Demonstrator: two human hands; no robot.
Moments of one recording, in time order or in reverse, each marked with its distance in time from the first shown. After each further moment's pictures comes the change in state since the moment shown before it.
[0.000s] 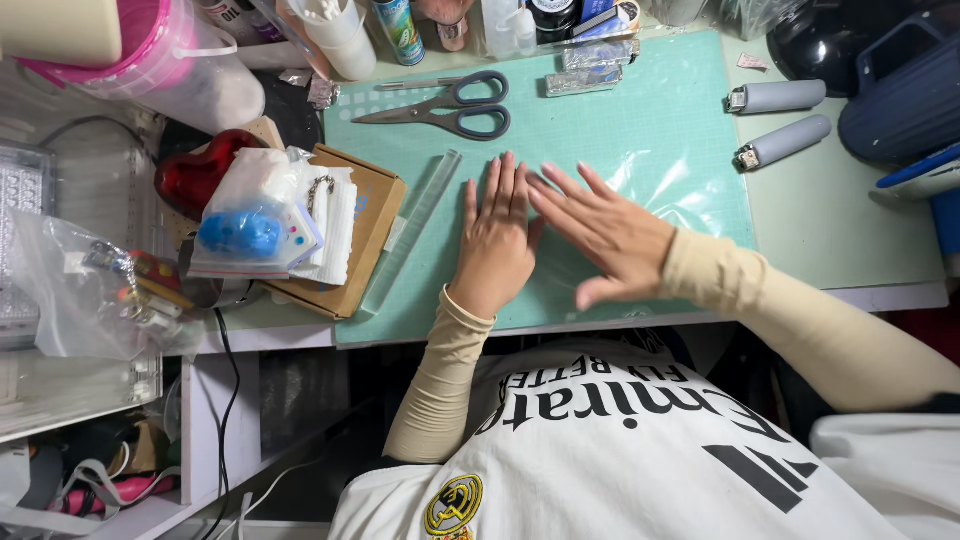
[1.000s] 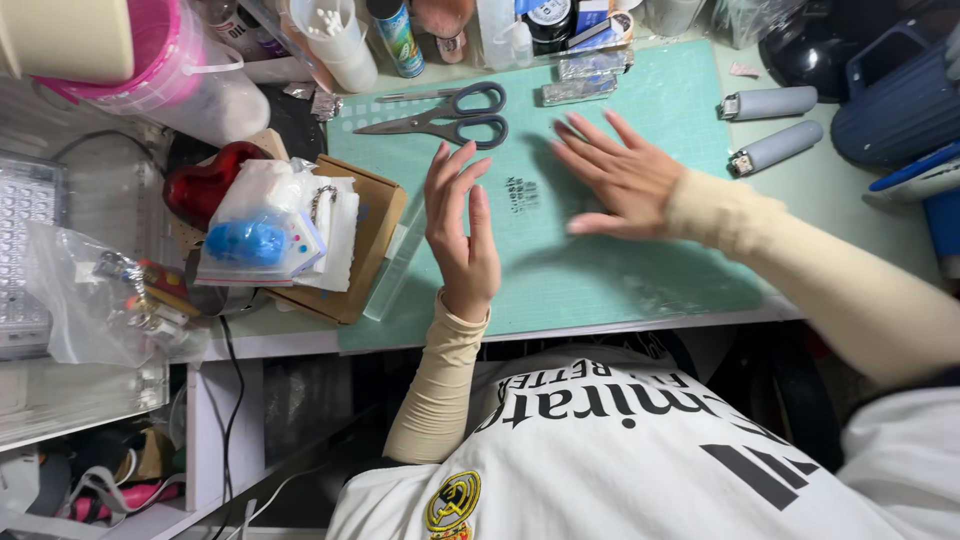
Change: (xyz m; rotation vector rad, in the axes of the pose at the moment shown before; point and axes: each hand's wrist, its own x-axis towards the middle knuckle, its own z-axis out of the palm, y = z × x) left_hand 0.009 0.014 -0.050 -0.539 0.570 -0.093; right_hand 0.007 0.051 -0.013 -0.209 -0.069 0.136
